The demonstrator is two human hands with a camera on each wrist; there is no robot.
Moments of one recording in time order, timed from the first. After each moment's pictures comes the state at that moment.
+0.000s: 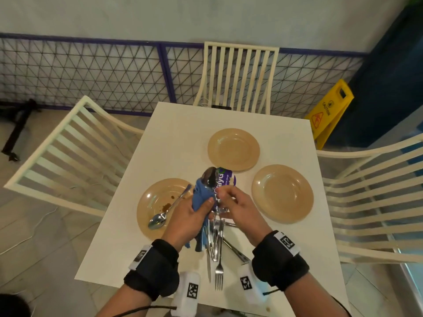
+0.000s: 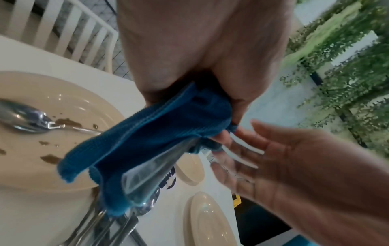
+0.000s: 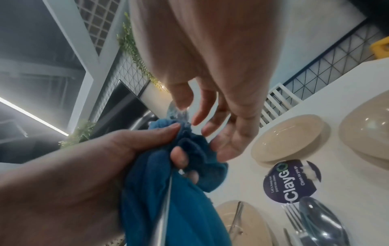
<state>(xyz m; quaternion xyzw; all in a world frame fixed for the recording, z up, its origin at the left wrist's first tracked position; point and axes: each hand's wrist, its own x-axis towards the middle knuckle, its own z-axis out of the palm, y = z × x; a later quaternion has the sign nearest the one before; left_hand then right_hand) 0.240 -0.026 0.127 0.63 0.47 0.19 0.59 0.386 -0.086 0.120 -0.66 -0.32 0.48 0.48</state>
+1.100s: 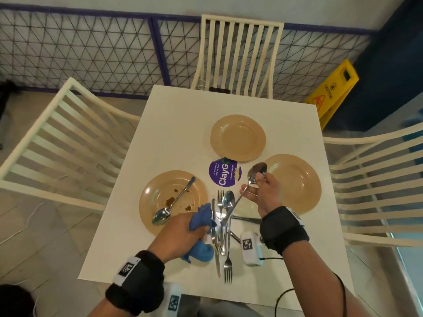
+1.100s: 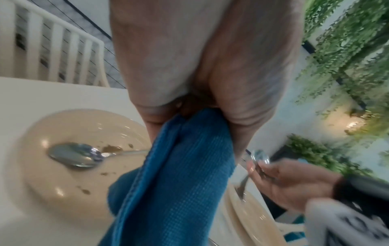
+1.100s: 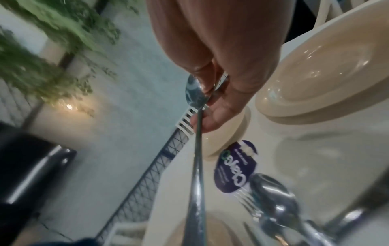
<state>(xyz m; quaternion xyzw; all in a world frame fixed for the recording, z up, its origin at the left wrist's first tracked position) 0.185 0.000 0.090 0.70 0.45 -0.03 0.56 0.428 -0.046 0.068 -0.68 -0.01 0.41 0.61</state>
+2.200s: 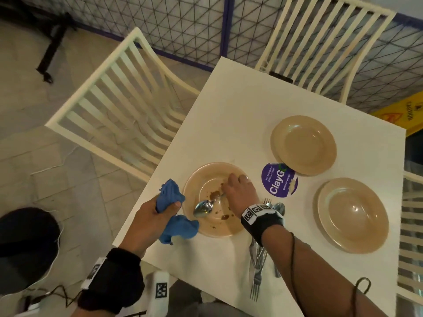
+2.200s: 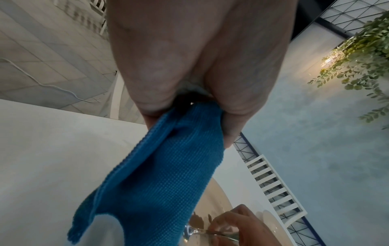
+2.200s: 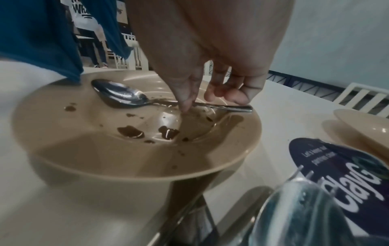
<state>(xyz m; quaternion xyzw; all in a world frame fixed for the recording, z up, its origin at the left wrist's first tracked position) 0.048 0.069 0.051 0.46 0.66 0.18 0.56 0.300 0.073 -0.019 -0.65 -0.73 0.14 -0.15</state>
